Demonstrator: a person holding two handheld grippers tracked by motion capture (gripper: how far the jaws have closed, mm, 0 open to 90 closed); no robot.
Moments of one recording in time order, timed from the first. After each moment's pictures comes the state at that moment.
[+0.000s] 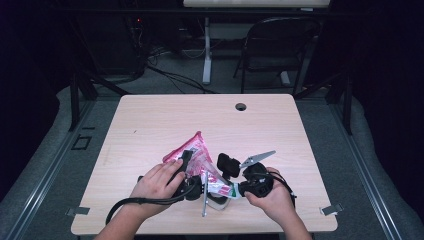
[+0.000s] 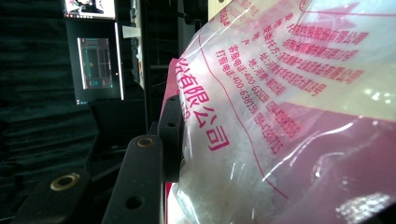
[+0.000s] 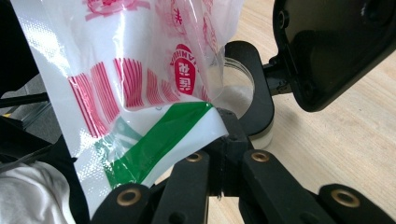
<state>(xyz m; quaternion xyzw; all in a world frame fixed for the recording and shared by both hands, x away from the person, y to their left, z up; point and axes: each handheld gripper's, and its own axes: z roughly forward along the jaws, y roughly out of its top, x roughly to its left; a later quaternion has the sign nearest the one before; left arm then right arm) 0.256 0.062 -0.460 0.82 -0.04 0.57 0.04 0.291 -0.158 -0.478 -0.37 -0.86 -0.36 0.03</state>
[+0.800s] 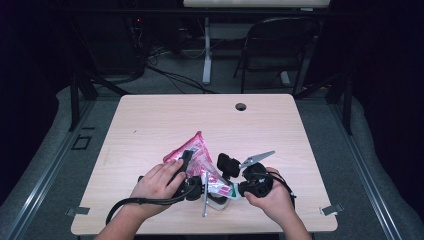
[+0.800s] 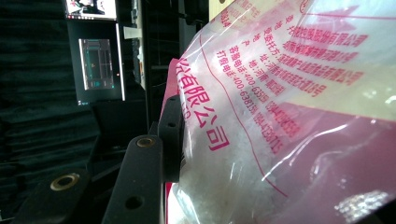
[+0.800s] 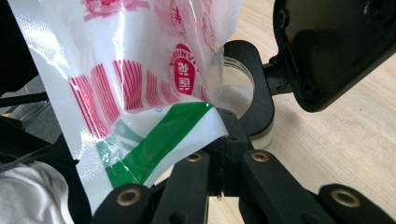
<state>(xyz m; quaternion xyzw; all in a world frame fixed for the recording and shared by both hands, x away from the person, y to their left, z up) 0.256 0.061 -0.460 0.82 -0.04 0.57 0.04 0.291 -0.157 -0.479 -0.37 -0.86 -0.36 0.03</state>
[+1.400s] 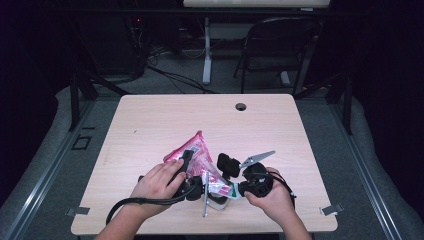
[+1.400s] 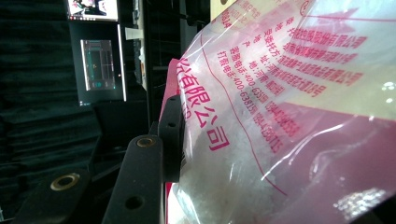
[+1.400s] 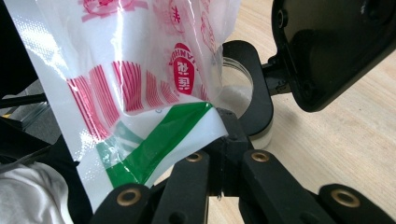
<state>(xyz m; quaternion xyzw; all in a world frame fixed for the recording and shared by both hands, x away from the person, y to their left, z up) 0.255 0.061 -0.459 0.82 -0.04 0.57 0.04 0.292 -0.158 -0.479 -0.37 -0.86 -0.35 0.03</state>
